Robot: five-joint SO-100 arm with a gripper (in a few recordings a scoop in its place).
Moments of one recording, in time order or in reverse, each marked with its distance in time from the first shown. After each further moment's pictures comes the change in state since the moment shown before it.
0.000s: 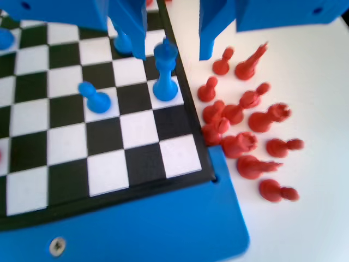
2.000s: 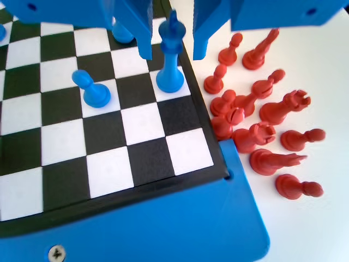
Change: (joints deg) arm -1.2 -2.8 1.7 -4.3 2.4
